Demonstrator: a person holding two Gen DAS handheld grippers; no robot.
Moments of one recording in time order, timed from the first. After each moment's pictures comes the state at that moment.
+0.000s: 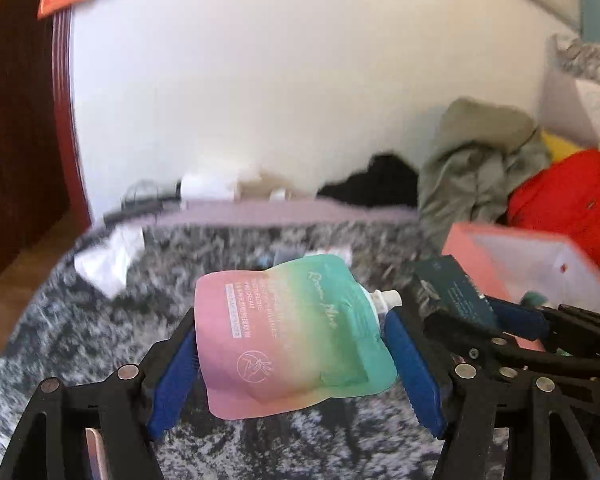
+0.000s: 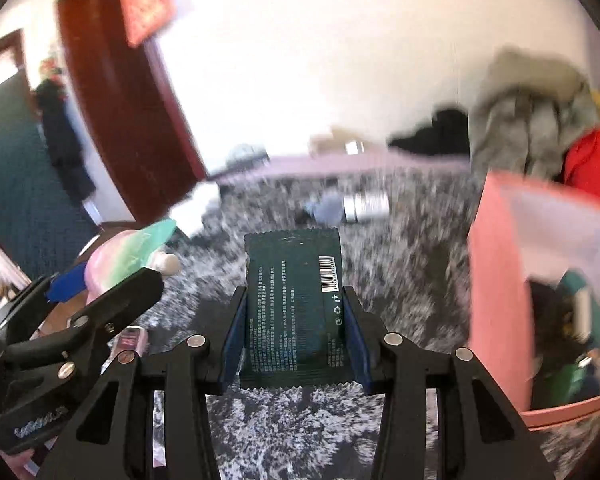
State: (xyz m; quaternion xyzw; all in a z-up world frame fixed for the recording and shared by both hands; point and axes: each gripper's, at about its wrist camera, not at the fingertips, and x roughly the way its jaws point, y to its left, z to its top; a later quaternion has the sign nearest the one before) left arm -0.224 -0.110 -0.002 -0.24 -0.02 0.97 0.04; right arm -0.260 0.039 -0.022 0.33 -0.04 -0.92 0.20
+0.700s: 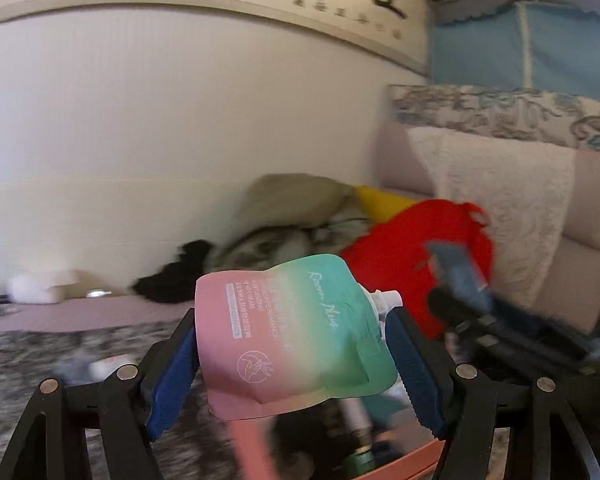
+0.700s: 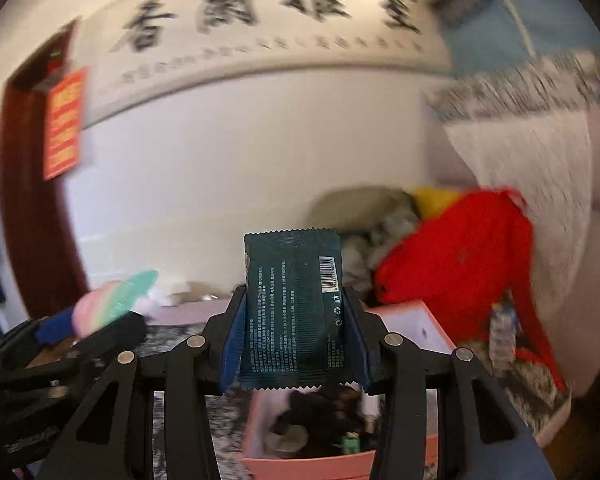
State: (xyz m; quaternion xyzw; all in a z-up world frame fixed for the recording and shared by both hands) left arm -0.228 0.082 0.064 -0.14 -0.02 0.95 0.26; right arm -0.152 0.248 0.074 0.13 -0.07 -0.99 -0.05
